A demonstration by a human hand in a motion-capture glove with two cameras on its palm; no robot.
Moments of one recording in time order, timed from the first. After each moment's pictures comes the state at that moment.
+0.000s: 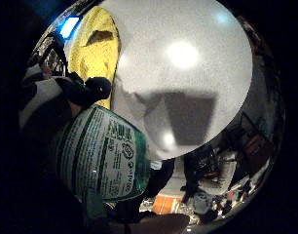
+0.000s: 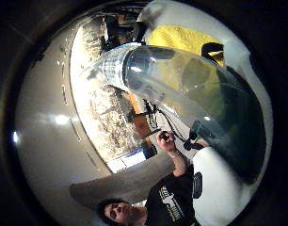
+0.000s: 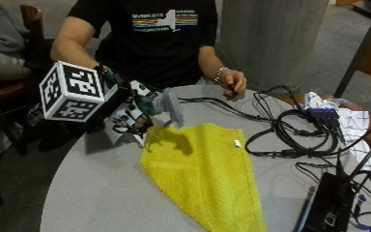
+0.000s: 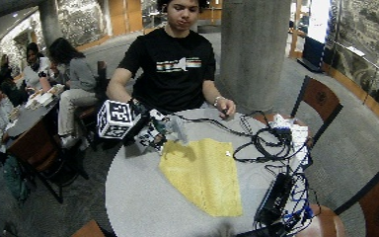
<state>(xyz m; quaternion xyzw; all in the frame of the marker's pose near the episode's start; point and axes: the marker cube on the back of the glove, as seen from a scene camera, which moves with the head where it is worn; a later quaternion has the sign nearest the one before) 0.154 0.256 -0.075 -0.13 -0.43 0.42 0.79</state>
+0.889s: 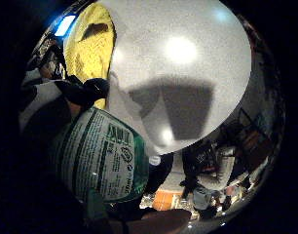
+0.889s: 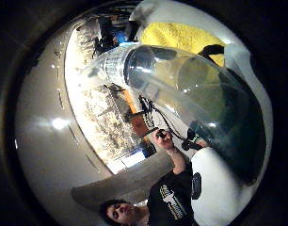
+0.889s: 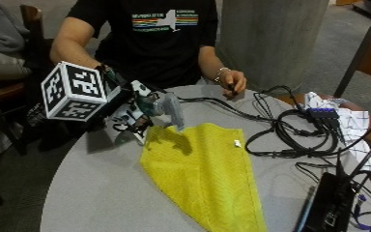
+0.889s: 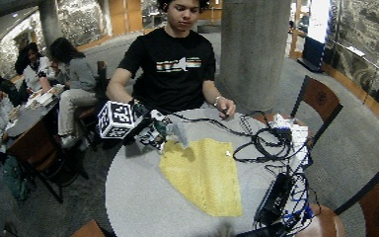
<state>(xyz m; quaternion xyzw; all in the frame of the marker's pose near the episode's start) 0.150 0.259 -0.073 -0.15 -0.43 0.43 0.78</state>
